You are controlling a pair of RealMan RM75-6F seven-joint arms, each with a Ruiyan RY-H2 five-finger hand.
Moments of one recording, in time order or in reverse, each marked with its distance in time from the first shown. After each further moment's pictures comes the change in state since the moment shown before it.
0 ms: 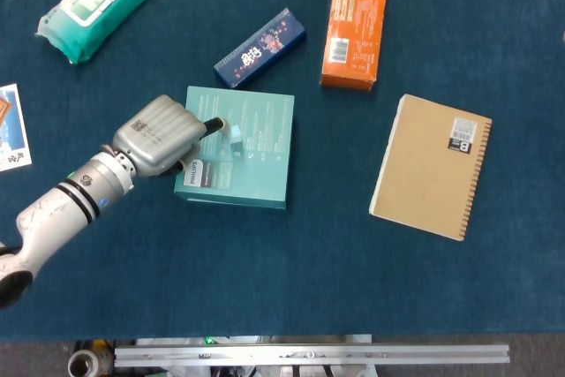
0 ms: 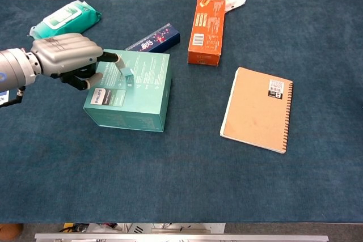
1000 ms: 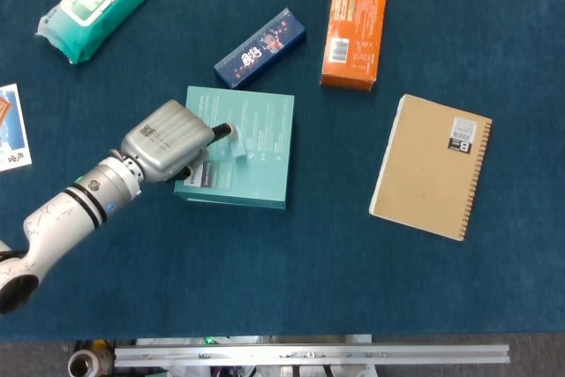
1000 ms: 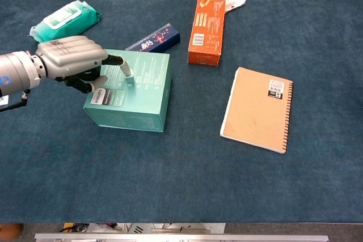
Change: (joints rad) left arm -0.002 -0.005 0.000 -0.033 -0.013 -0.001 0.044; right arm -0.018 0.012 -0.001 0.002 -0.008 0.014 0.025
